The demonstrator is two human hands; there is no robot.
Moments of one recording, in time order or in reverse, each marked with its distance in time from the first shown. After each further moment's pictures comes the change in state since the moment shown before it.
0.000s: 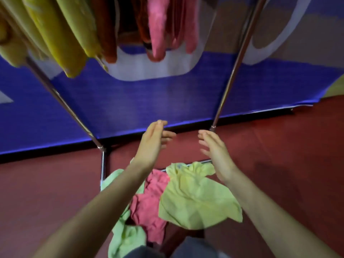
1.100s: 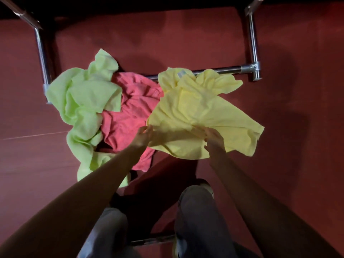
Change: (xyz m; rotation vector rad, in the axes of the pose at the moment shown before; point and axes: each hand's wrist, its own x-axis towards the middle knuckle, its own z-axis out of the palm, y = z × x) left_hand 0.008 -0.361 -0.004 0.104 -0.003 -0.893; right_hand 0.040 0.326 -0.035 -0.255 0.274 0.603
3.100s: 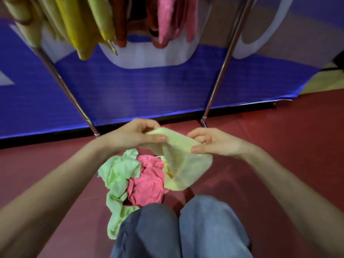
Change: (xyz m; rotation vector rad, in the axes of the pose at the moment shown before) left_hand -0.330 0.192 -0.095 0.515 -0.419 0.901; right_hand -0.252 -0.225 -0.122 -0.450 -0.828 -0.730
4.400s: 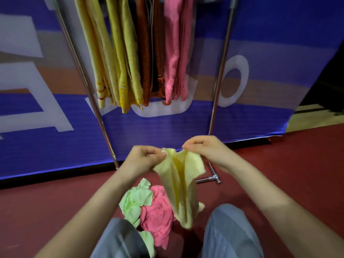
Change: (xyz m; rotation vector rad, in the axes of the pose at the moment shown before) left_hand -0.137 0.095 0.063 -0.097 0.499 0.024; right_hand -0.115 -0.122 0.072 0.068 0.343 -0.255
